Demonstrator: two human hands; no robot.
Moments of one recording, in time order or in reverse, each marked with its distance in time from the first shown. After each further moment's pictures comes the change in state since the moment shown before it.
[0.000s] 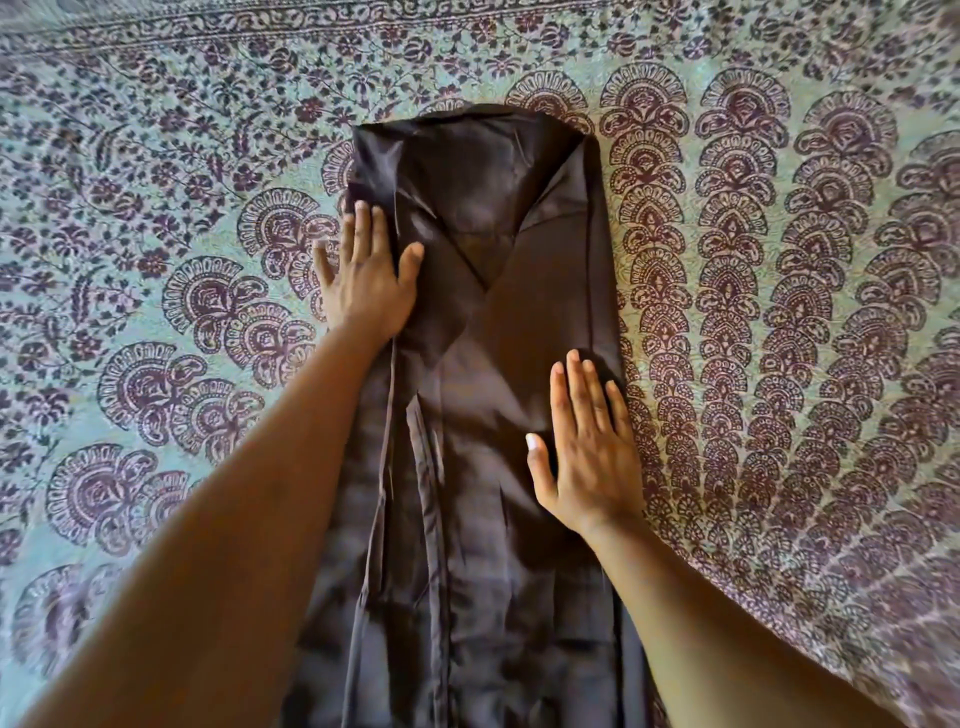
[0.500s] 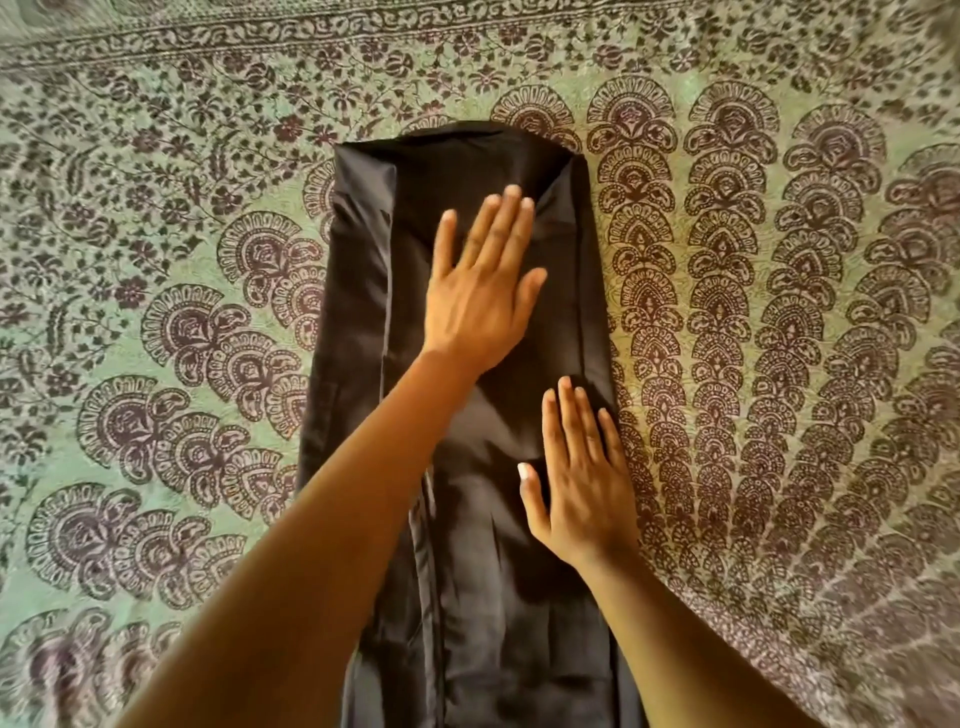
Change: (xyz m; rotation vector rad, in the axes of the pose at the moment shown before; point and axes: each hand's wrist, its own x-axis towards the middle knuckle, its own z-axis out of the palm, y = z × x) left_hand -0.015 0.091 0.013 0.074 0.206 0.531; right_hand -0.001 -0.002 -0.005 -0.008 -0.048 0.022
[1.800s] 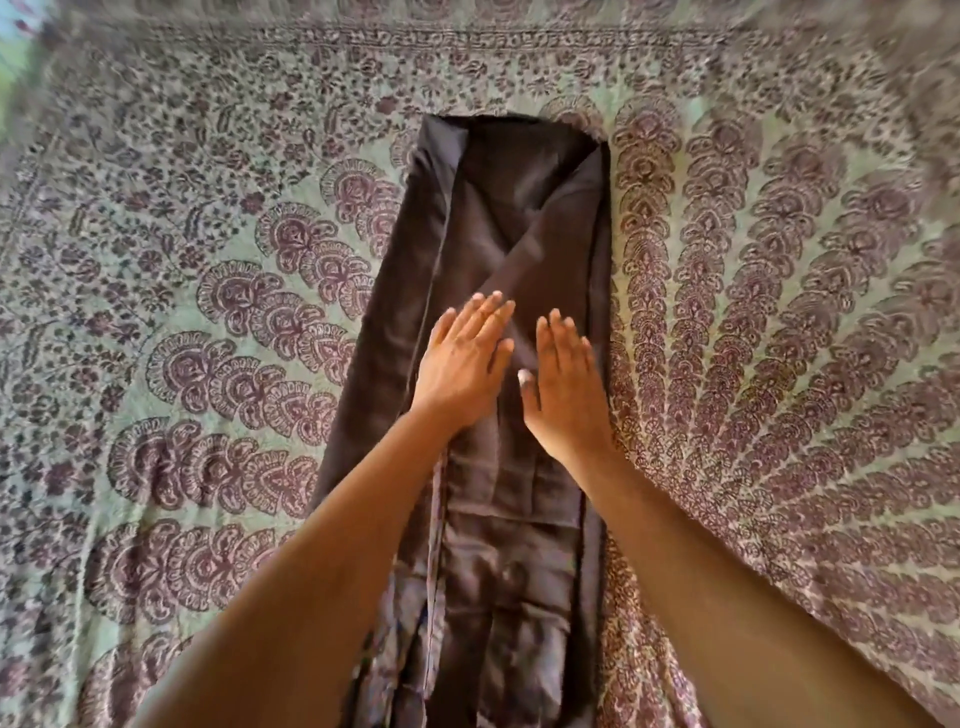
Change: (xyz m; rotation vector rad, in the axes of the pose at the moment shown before) left_hand -0.171 0.032 -0.049 -0.224 -0.160 -0.184; right_hand -0.029 -0.022 -0.025 0.091 0.083 -0.115
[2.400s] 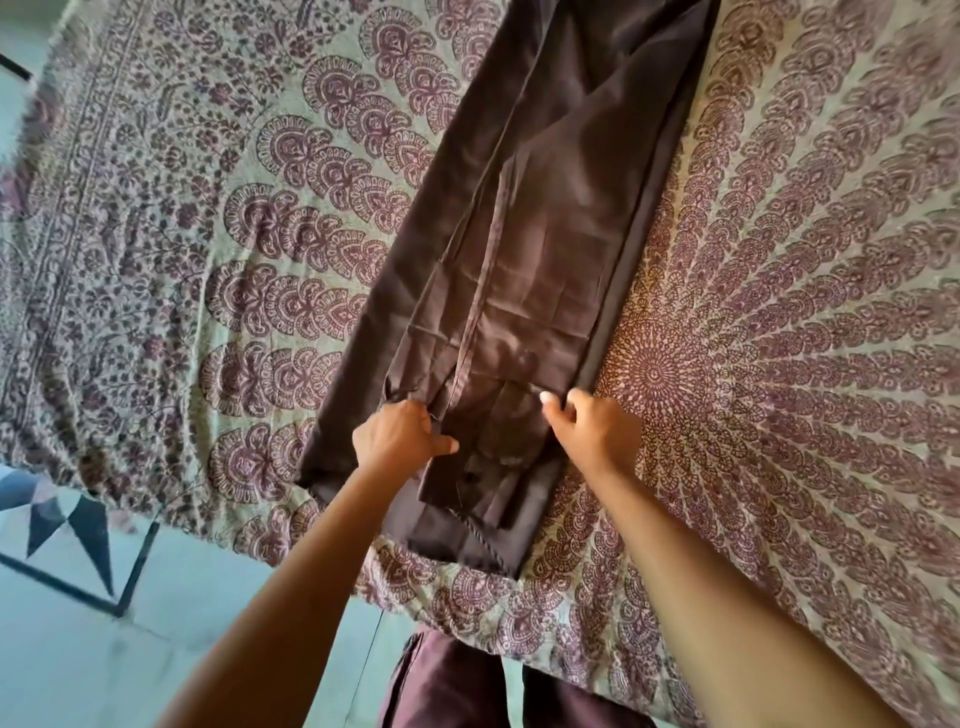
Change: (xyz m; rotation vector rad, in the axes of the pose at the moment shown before) left_hand -0.285 0.047 0.002 -0.048 -0.448 -0.894; right_hand -0.216 0.000 -0.032 0.016 -0.231 0.053
